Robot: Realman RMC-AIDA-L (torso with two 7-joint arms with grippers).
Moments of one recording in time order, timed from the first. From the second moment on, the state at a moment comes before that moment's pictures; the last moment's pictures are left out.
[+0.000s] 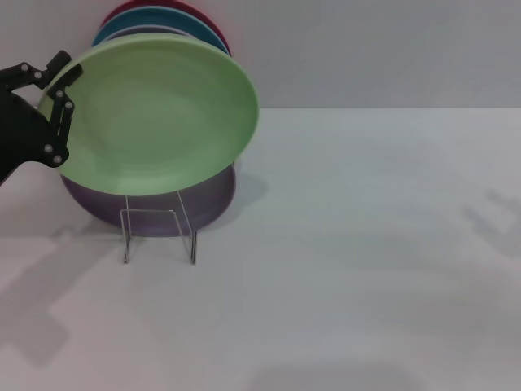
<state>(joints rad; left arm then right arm) -0.50 -1.88 -0.98 -0.14 2.89 1.74 0.16 0.08 2.08 2.39 1.12 -1.43 1.48 -1.50</state>
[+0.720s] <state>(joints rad) -0.54 -1.88 -0.95 -0.06 2.89 1.73 0.15 0.08 2.08 2.39 1.11 -1.43 1.53 -1.51</state>
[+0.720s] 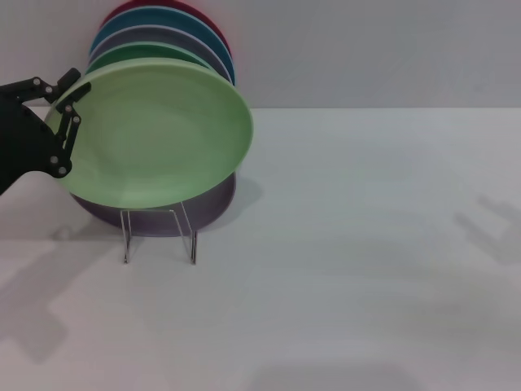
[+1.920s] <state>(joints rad) -0.55 -1.90 -0.91 -0.02 2.88 1.67 0.26 0.09 2.08 2.37 1.11 -1.43 1.56 -1.52</state>
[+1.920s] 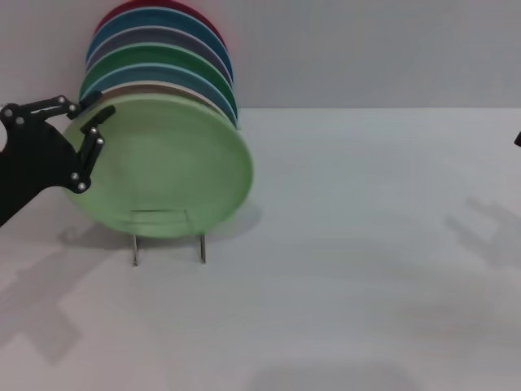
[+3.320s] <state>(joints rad) -0.28 -2.08 -1.37 -0.17 2.80 1.47 -0.12 0.14 2.09 2.41 0.52 -0.99 1.51 -2.43</state>
